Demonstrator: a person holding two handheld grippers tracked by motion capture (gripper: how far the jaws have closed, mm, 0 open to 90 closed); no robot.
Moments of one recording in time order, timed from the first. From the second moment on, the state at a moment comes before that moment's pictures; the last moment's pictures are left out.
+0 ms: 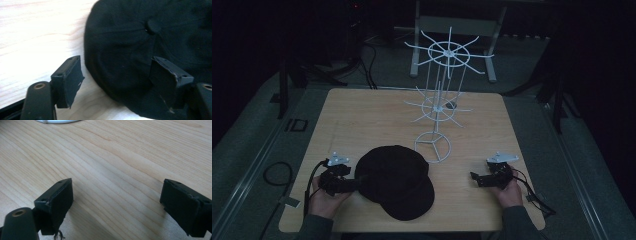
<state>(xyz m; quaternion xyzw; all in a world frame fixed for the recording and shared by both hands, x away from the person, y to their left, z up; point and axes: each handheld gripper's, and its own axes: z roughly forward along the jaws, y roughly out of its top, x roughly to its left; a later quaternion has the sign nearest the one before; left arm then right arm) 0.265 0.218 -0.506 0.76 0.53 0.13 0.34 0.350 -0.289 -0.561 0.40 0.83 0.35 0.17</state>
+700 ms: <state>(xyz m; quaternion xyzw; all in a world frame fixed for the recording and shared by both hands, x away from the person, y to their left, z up) 0.260 0.197 -0.534 0.75 0.57 0.07 0.32 0.350 -0.289 -0.561 0.40 0.83 0.35 0.17</state>
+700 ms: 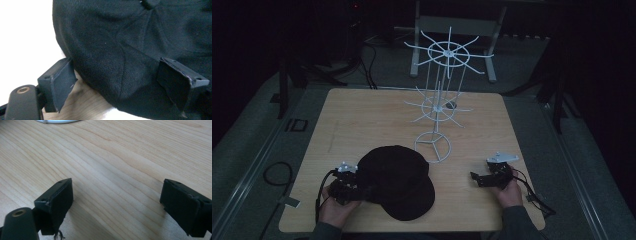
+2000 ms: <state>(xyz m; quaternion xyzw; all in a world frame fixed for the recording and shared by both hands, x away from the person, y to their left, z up) 0.307 0.228 -0.530 0.73 0.61 0.10 0.30 0.350 -0.289 -0.561 0.40 0.83 0.35 0.17</state>
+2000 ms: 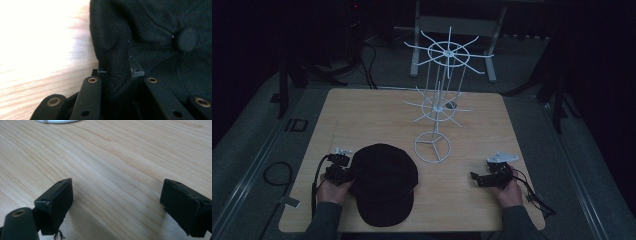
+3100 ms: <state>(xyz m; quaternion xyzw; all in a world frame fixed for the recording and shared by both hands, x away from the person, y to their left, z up) 0.299 0.264 -0.447 0.74 0.52 0.14 0.41 0.350 -0.289 -0.561 0.40 0.83 0.35 0.17</state>
